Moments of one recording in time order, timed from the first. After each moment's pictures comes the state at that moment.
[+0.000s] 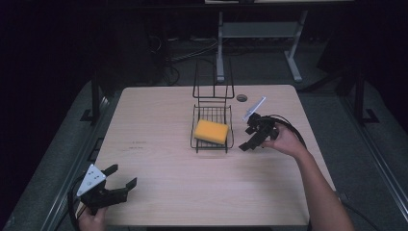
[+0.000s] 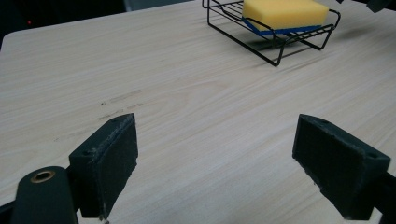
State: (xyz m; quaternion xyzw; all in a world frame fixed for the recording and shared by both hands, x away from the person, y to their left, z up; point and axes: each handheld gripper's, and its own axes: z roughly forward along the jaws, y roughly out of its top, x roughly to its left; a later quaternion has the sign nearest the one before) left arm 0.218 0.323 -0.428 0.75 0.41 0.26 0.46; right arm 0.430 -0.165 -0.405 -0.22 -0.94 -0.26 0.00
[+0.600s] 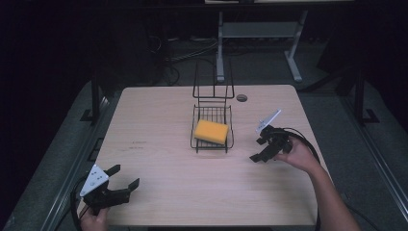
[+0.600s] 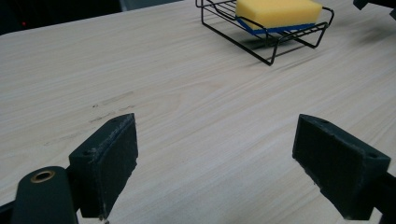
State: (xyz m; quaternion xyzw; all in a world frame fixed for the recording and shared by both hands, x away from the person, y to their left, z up) left arm 0.218 0.317 -0.428 0.75 0.40 0.25 0.46; right arm 0.392 -0.200 -0.419 -0.24 -0.93 -0.27 -0.01
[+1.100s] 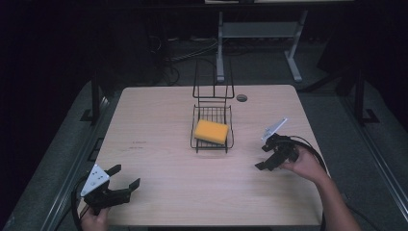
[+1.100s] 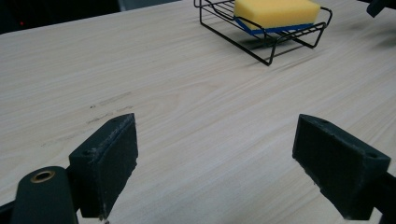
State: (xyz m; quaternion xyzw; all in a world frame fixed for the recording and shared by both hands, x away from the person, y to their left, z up) left arm 0.219 0.315 -0.428 0.75 0.40 0.25 0.46; right arm 0.368 -0.213 -0.427 -0.25 -0.93 -0.26 -0.01
